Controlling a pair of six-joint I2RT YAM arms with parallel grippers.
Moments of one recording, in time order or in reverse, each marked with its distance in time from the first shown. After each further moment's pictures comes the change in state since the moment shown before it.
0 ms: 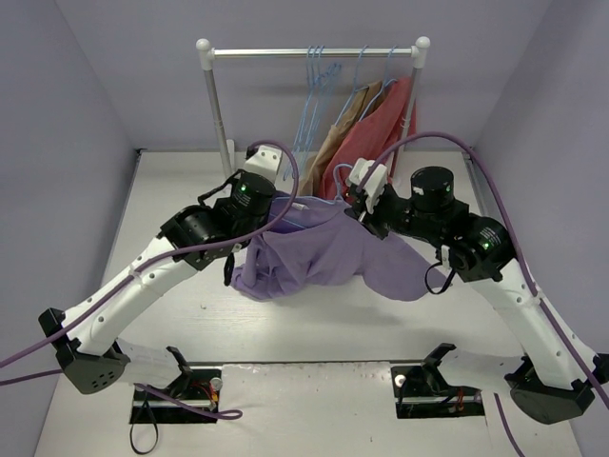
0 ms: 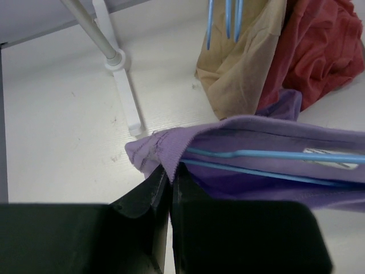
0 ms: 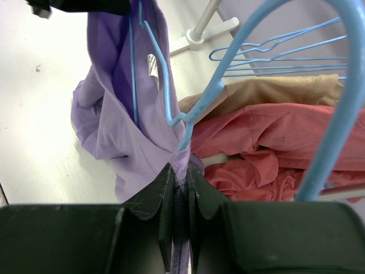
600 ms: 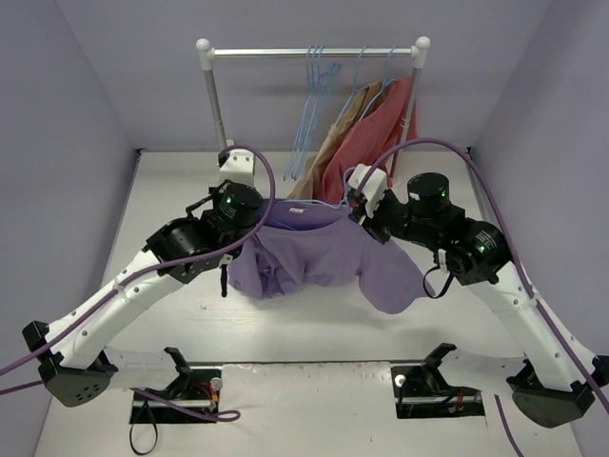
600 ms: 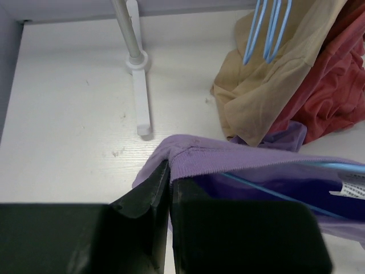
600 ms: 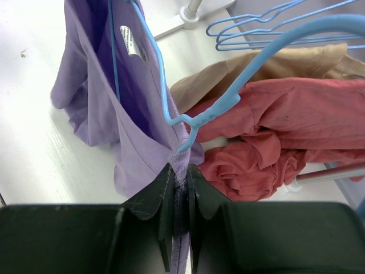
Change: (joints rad) left arm -0.008 -0.103 -0.108 0.047 -0.142 -0.158; right arm -0.013 -0.022 -0.065 0.000 0.051 0.010
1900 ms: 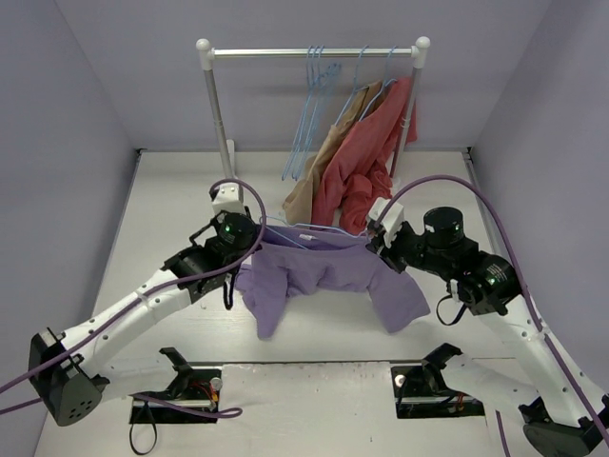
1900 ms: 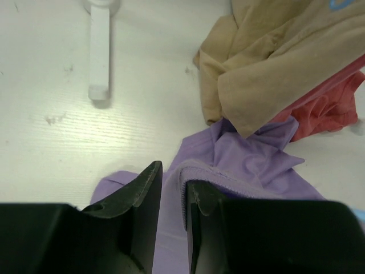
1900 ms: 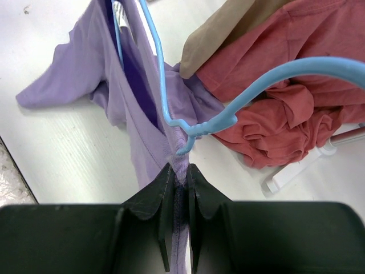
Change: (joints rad) left arm 0.127 -0.107 -0.515 0.415 0.169 -0.216; right arm -0.087 -0.222 -0.296 0.004 -0.069 0.015
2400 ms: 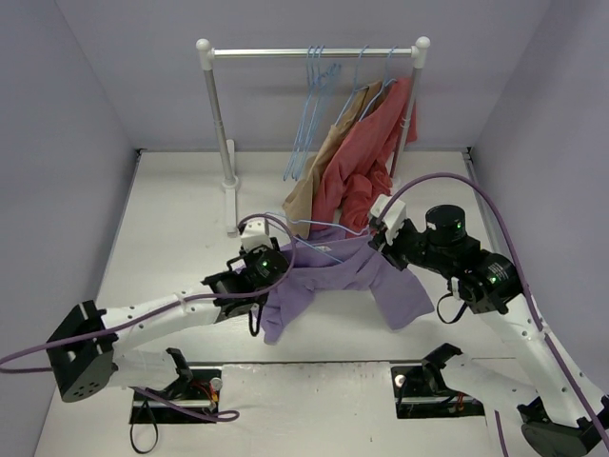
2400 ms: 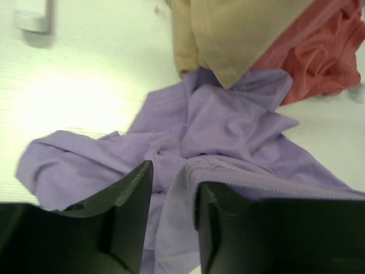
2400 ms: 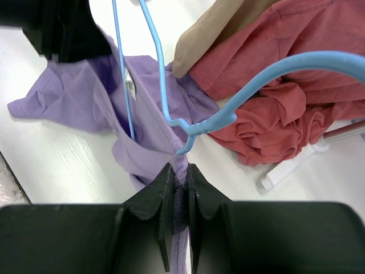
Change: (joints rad) left arm -0.221 0.135 -0.184 0.205 -0.132 -0.234; right arm -0.016 0.009 0.015 -0.004 0.005 -0.007
